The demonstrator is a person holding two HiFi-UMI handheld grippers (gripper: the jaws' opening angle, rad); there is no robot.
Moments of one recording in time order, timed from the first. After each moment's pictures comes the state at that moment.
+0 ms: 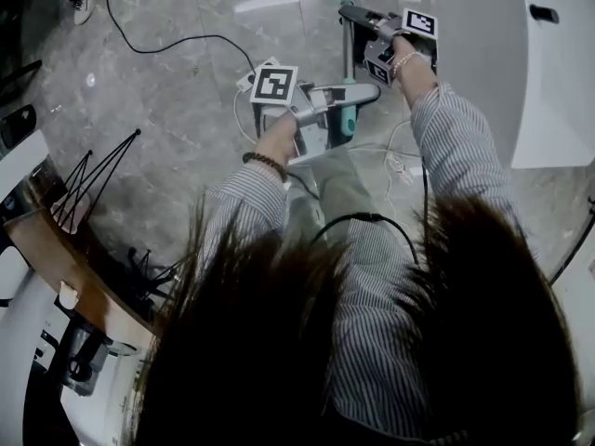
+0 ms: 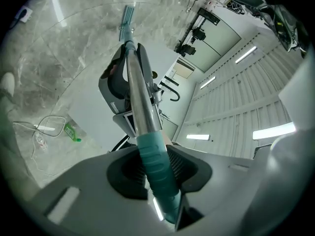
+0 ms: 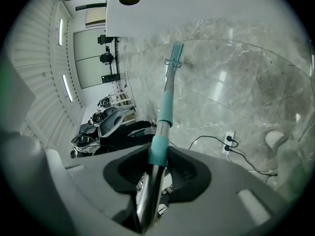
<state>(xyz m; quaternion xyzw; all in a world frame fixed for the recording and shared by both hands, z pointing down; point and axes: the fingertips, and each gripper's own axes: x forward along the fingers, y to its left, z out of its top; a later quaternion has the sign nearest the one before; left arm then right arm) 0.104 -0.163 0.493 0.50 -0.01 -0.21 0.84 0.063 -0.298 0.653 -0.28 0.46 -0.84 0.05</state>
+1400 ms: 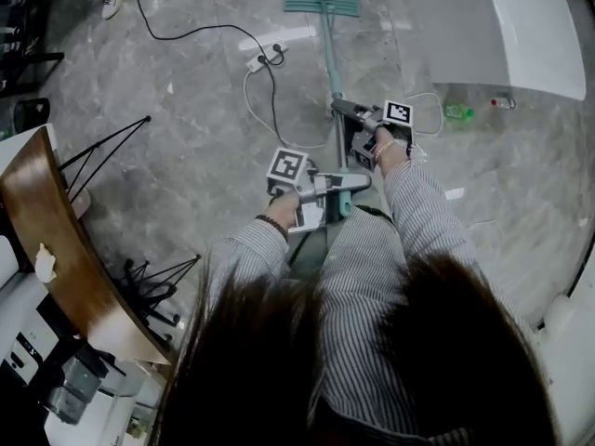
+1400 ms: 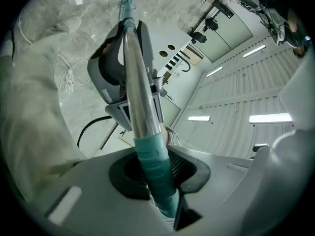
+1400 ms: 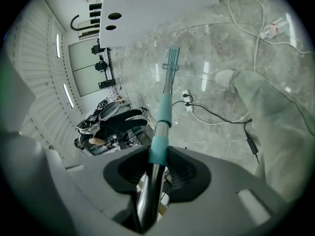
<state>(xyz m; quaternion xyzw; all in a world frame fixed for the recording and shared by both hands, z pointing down) 0.103 0.219 0.449 0.46 0.07 -0.17 0.87 0.048 0.092 0.628 -0.29 0.41 -0.86 0.07</state>
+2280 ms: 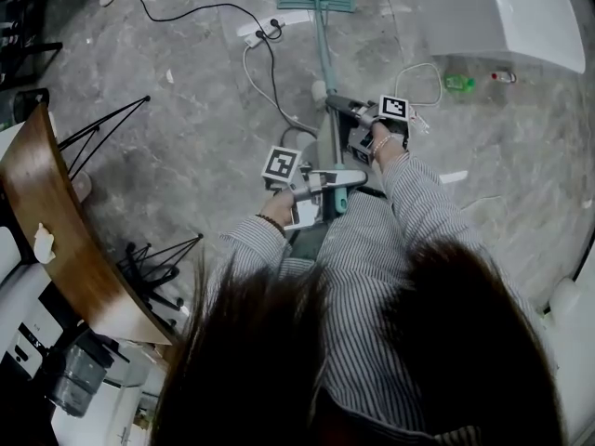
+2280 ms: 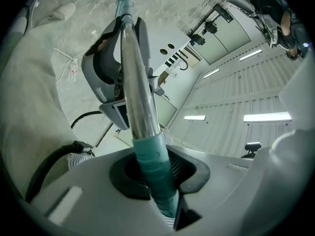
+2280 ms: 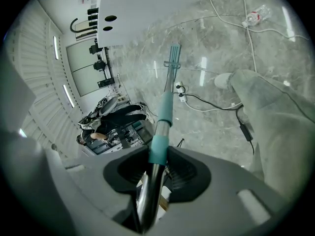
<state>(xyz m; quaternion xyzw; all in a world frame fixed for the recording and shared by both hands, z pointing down) 0.096 0.308 0.420 0.45 0.08 -0.20 0.87 0.040 0.191 0.607 -0.27 0.40 -0.87 0.07</state>
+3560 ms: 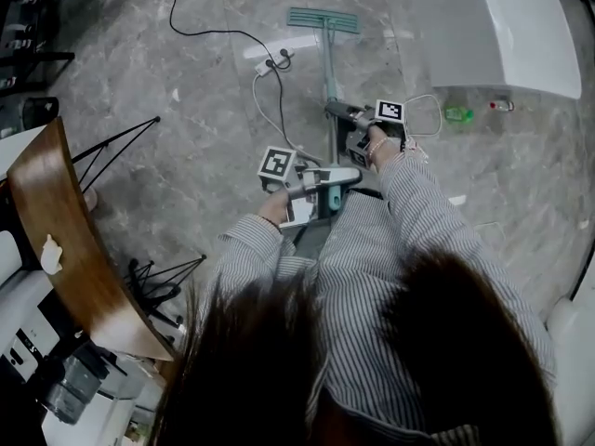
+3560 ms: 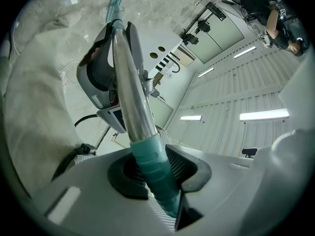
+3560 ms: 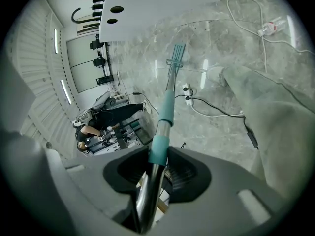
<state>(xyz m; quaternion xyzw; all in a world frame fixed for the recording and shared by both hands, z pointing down) 0.069 0.253 0.411 0.48 0.08 -0.21 0.85 0.021 0.138 0.598 -0.28 0.42 -0.86 0.06</state>
